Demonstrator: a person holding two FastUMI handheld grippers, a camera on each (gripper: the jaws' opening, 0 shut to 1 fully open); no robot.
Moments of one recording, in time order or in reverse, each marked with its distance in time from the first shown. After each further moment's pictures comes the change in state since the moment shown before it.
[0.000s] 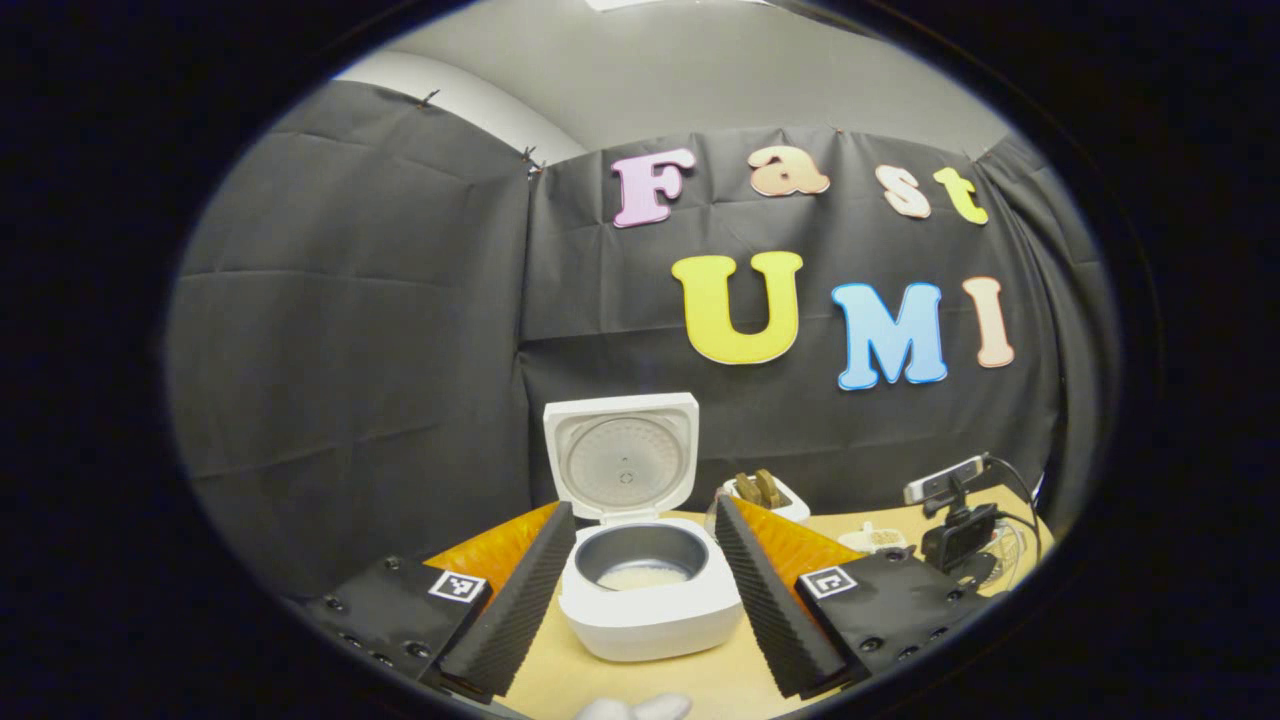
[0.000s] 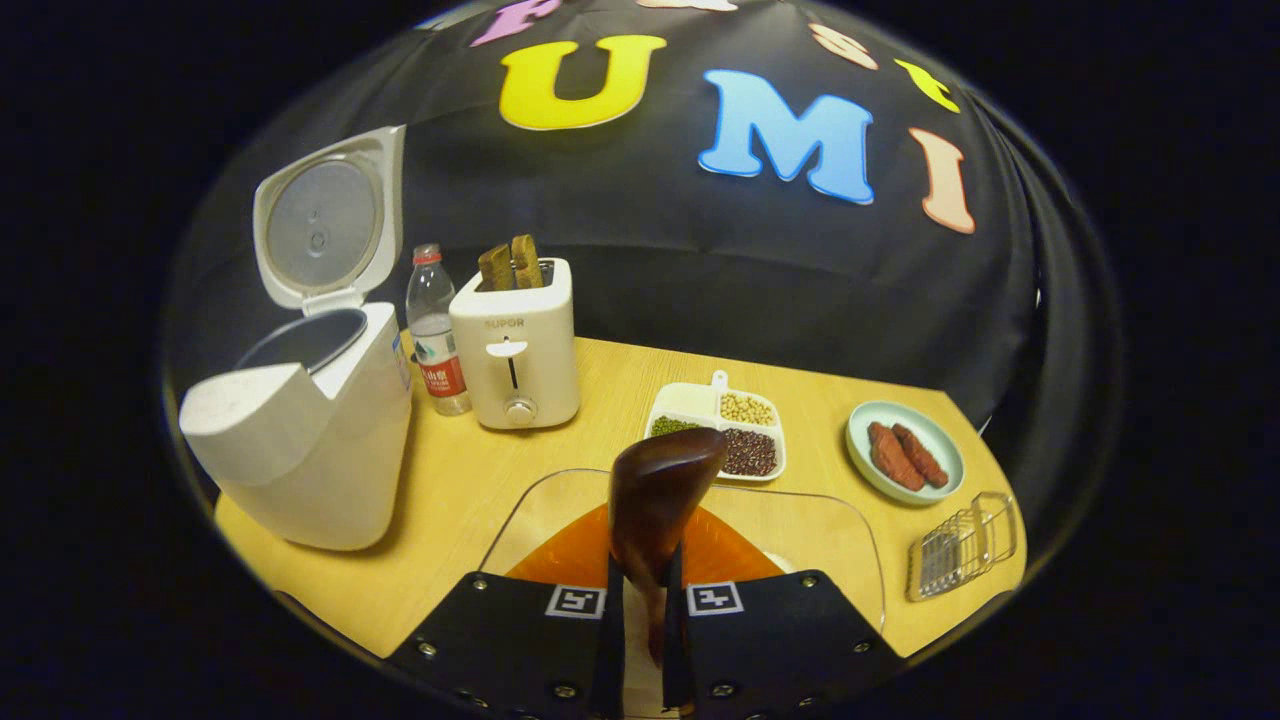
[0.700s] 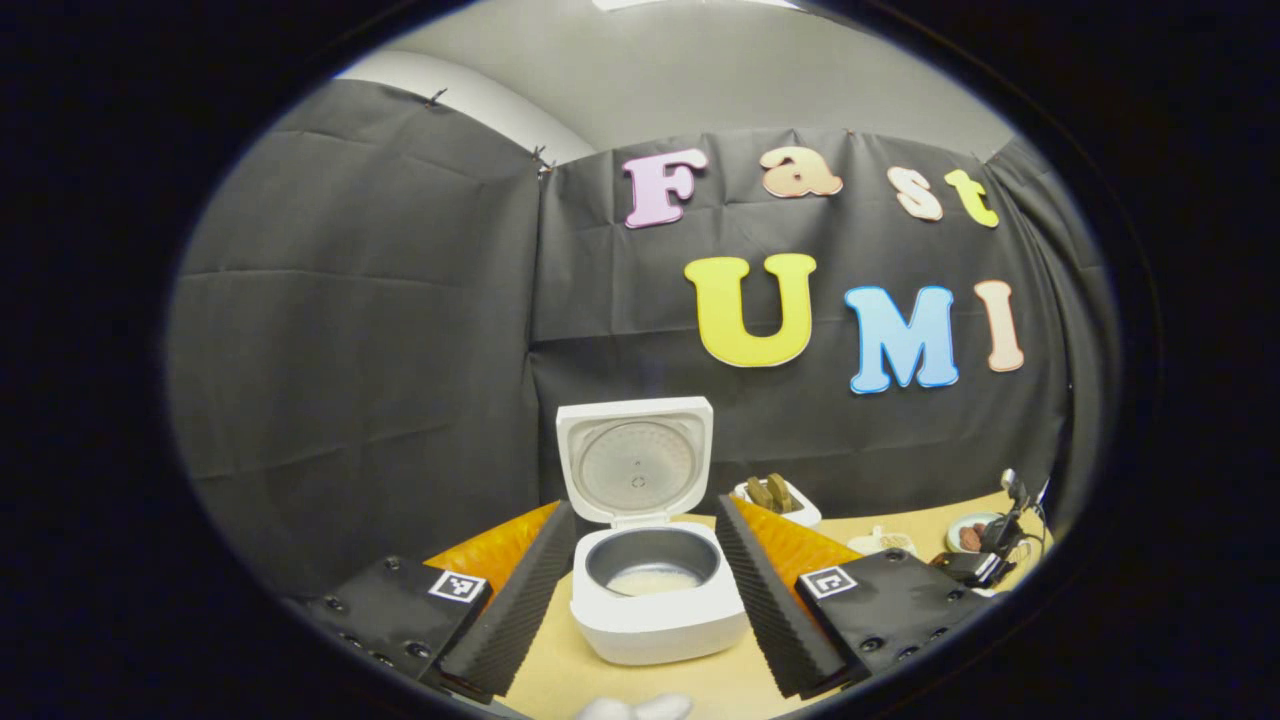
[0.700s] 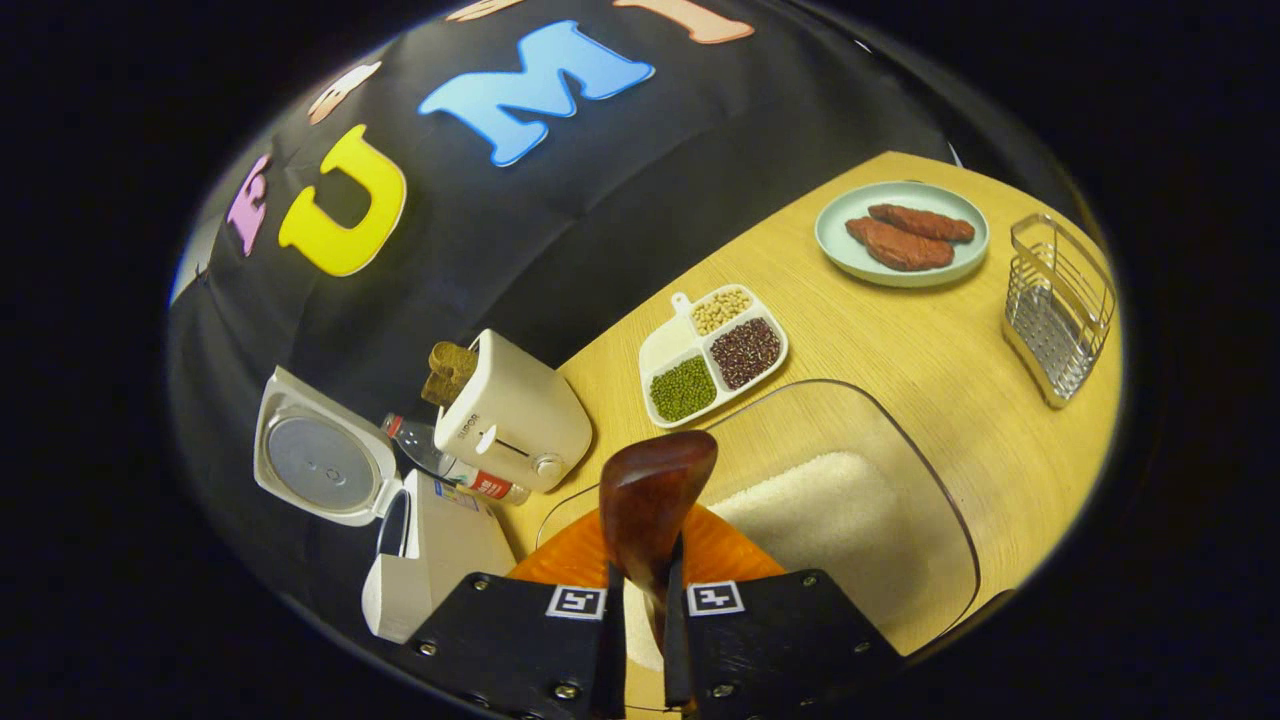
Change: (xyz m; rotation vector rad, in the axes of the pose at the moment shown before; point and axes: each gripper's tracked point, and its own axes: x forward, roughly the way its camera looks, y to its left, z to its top) left arm 0.007 0.005 0.007 -0.004 -0.002 0.016; right arm 0.003 -0.027 -0.014 0.733 0.113 0.172
